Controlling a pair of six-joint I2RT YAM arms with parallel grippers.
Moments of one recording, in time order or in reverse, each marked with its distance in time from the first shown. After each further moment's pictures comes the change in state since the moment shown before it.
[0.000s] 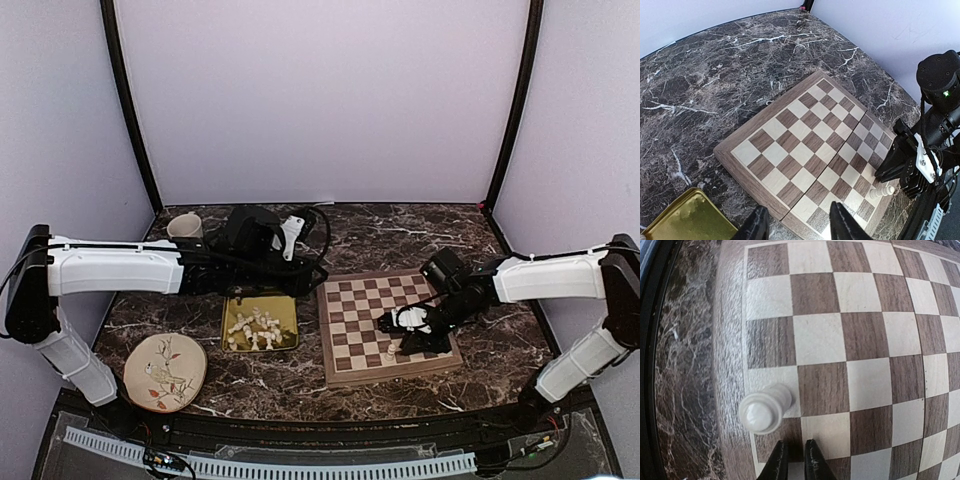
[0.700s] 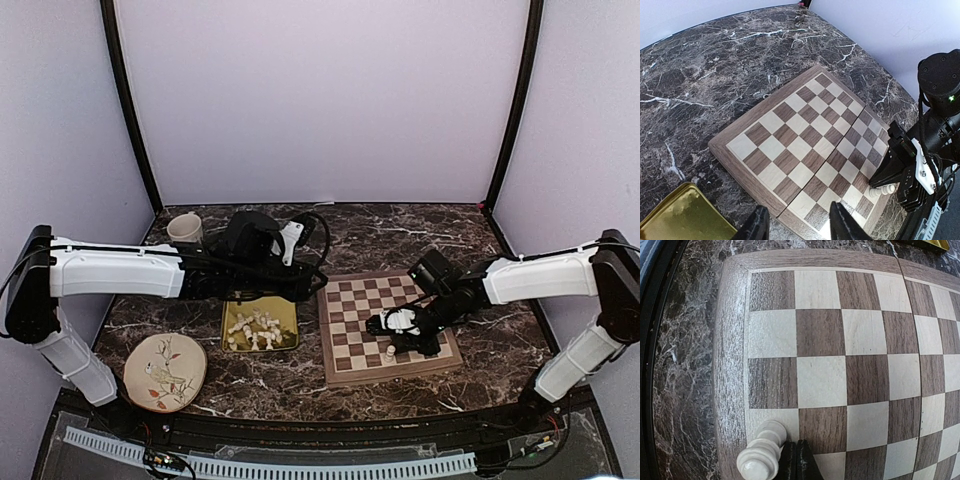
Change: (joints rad) left arm 0.000 0.000 -0.039 0.034 0.014 -0.016; right arm 0.074 0.057 0.033 0.075 0.010 0.023
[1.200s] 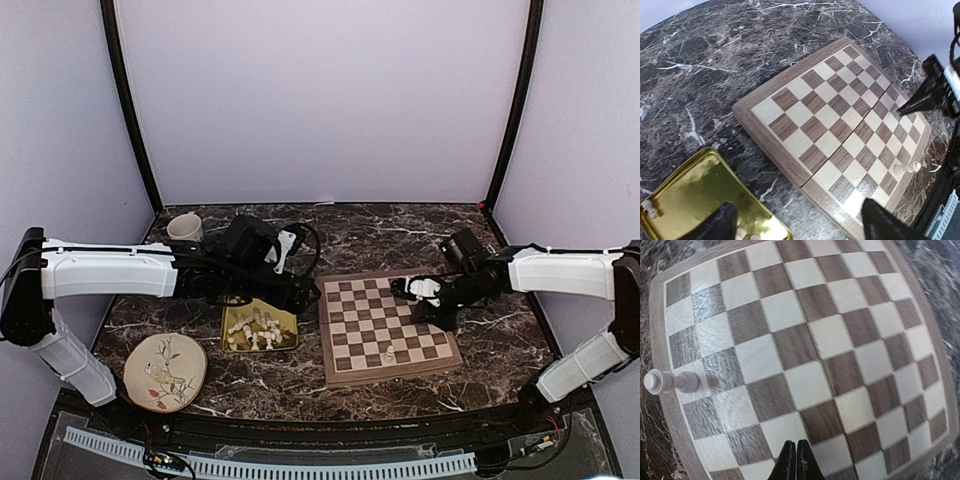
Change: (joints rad) left arm 0.000 -0.019 0.001 -0.153 -0.067 -0.003; right arm -0.173 -0.084 -0.002 -0.006 0.058 0.085
